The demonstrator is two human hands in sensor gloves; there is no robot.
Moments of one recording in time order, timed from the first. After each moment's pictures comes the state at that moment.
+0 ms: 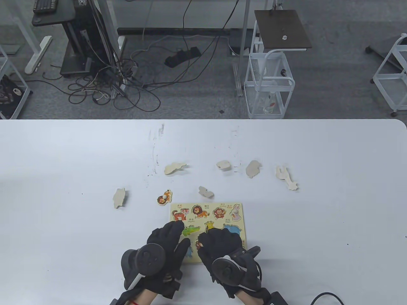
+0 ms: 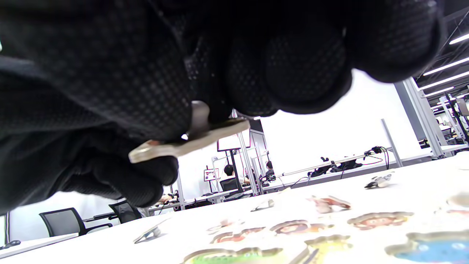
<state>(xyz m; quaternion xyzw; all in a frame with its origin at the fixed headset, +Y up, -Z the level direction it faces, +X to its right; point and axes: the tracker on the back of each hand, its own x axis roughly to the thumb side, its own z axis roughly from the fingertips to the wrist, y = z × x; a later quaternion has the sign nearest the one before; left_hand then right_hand) -0.168 -0.734 -0.211 0.07 -0.10 0.29 0.95 0.046 -0.711 -0.202 0.20 -0.21 0.93 0.21</state>
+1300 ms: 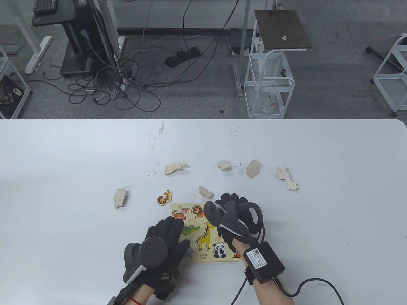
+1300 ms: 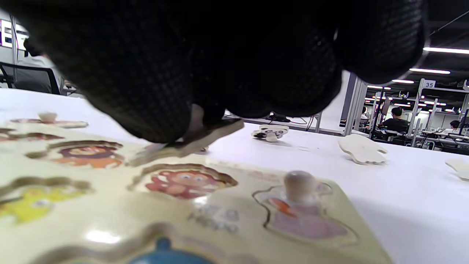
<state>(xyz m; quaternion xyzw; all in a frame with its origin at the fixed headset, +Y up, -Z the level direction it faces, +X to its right) -0.169 -0.745 -0.221 0.01 -0.11 0.26 0.96 0.040 -0.727 -0.322 0.11 -0.08 0.99 -0.03</state>
